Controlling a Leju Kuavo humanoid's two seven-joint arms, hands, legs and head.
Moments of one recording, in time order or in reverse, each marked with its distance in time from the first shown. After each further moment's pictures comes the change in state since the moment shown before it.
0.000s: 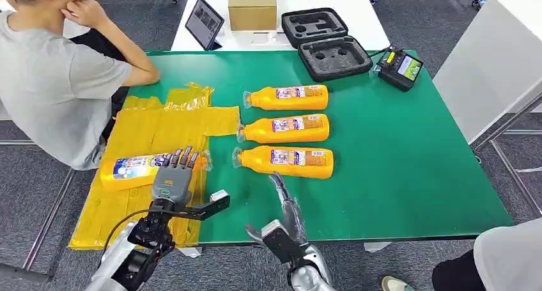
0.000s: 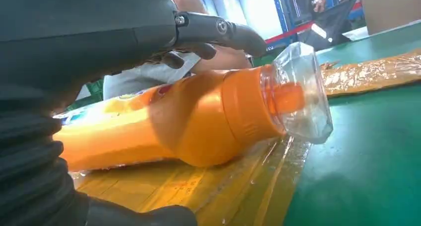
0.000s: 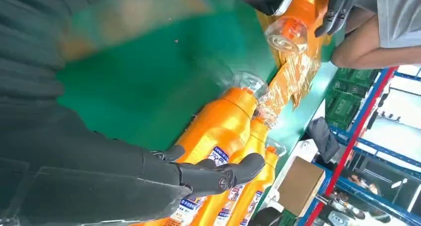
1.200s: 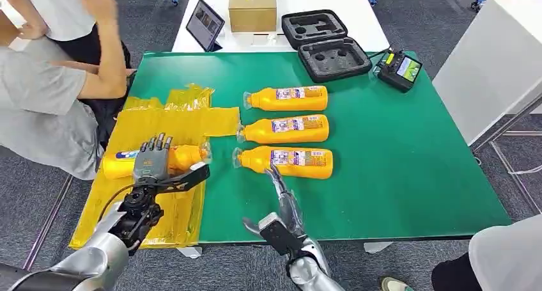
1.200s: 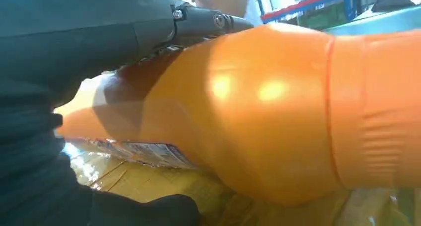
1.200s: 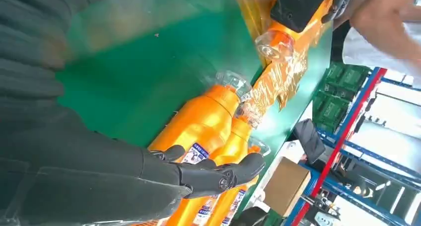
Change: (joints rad) left arm -0.286 -0.025 0.197 0.491 0.037 0.083 -0.024; right arm -0.047 0.008 0.000 0.020 0.017 0.022 0.001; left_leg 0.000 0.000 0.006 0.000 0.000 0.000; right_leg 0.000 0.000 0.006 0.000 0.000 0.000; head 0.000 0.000
